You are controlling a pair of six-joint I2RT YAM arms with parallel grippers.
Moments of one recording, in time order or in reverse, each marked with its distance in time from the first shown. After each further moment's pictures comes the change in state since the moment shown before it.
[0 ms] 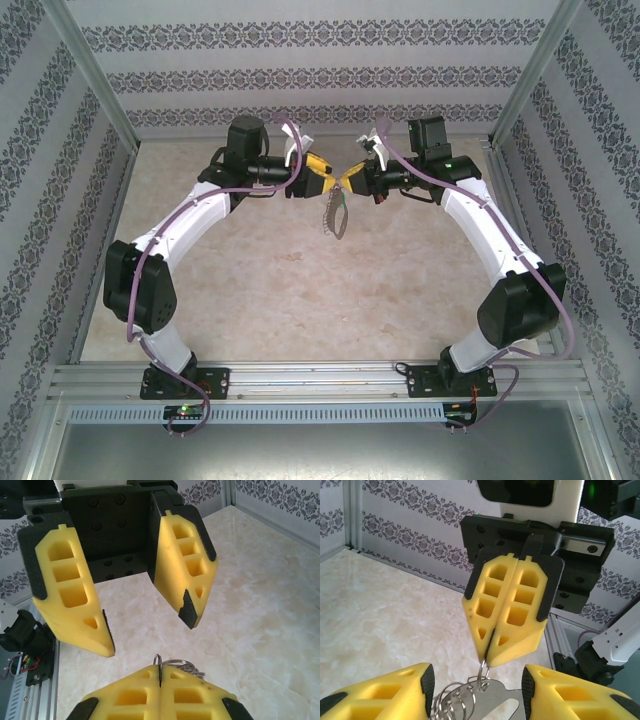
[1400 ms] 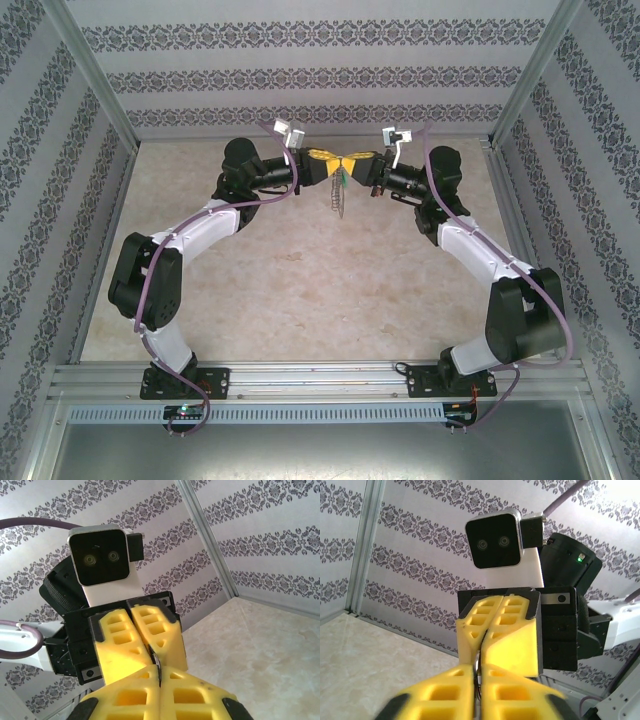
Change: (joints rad) left arm -0.021 0.027 -0.233 0.849 -0.089 -0.510; right arm -0.015 -0.098 -0.484 1.245 0.022 0.913
